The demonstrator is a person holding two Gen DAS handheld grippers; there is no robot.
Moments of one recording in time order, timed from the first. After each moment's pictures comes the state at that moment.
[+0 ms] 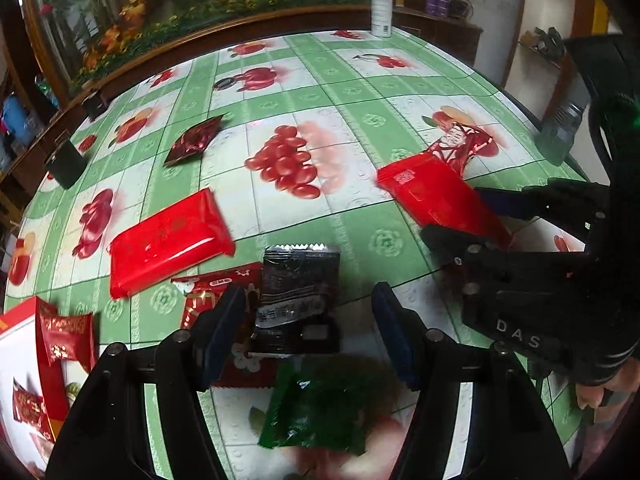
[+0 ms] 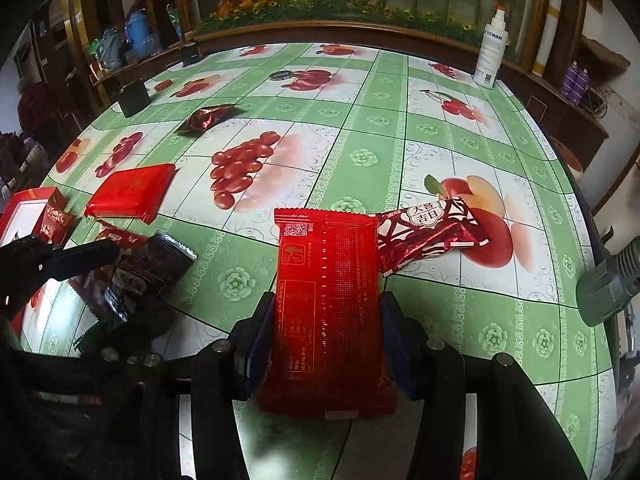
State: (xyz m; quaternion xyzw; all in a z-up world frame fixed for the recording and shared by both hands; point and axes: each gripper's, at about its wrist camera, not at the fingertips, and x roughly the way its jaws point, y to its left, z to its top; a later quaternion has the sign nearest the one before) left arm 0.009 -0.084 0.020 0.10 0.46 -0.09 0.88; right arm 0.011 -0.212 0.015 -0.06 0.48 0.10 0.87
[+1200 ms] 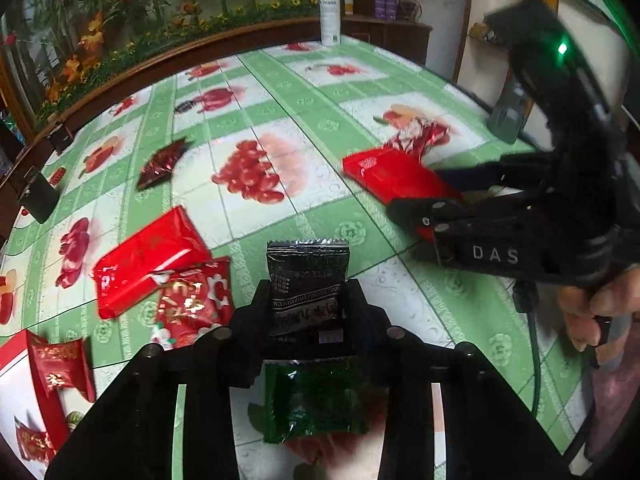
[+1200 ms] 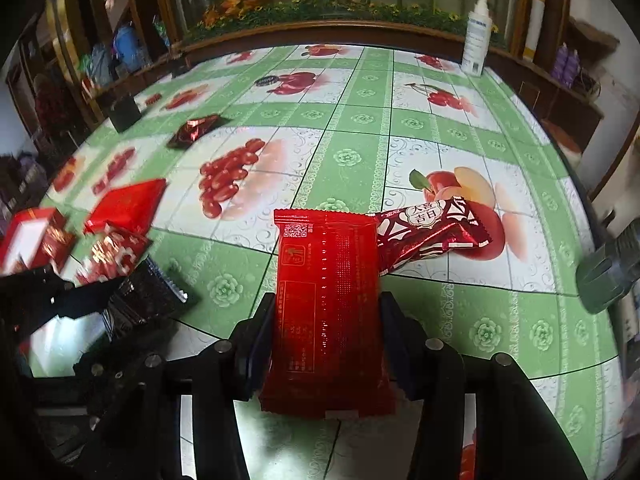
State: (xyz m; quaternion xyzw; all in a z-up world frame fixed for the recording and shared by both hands) left arm -0.006 -0.077 0.030 0.11 0.43 -0.18 0.88; right arm 0.014 -0.228 0.018 -0.01 0.49 0.10 0.87
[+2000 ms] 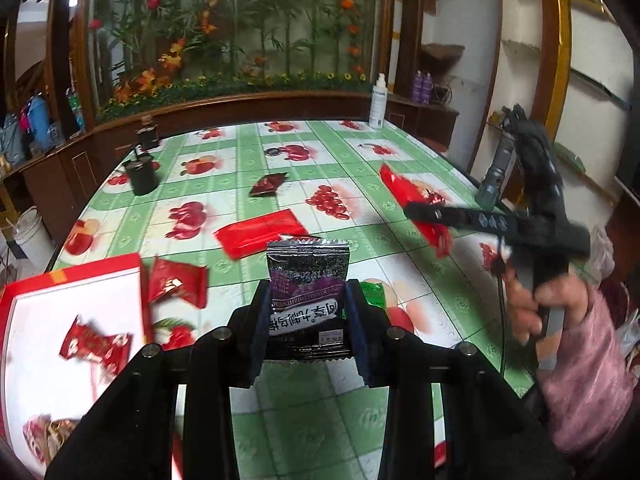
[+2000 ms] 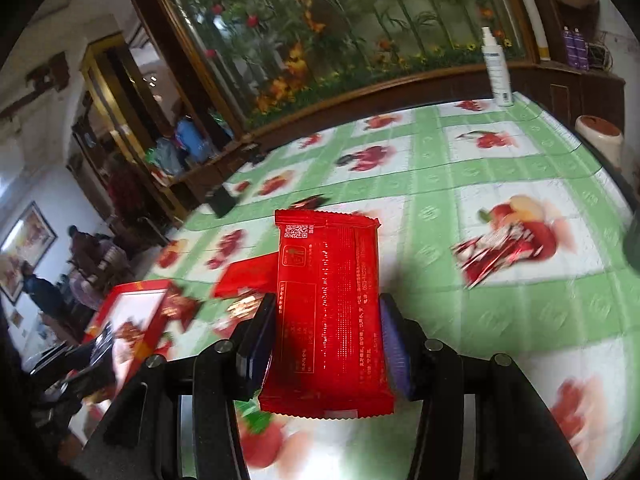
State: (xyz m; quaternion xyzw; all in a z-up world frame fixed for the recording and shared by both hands) left arm -0.118 0.030 0.092 0.02 0.33 -0.13 0.93; right arm -0.046 -0.218 0.059 0.15 0.36 0.21 0.89
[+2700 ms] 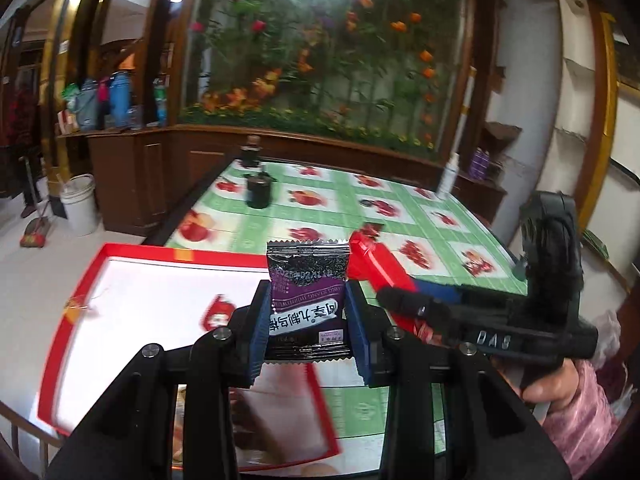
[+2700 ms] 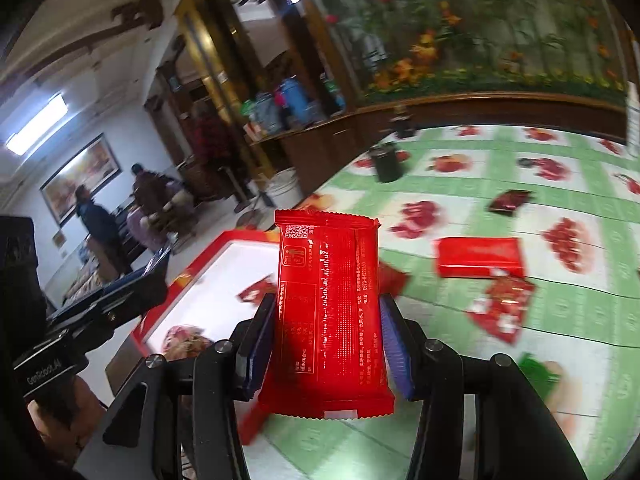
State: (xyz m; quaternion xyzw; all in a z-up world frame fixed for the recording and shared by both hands) left arm -0.175 0.169 0.116 -0.08 0.26 -0.03 0.96; right arm -0.108 -0.013 0.096 0.06 0.35 0.36 0.86
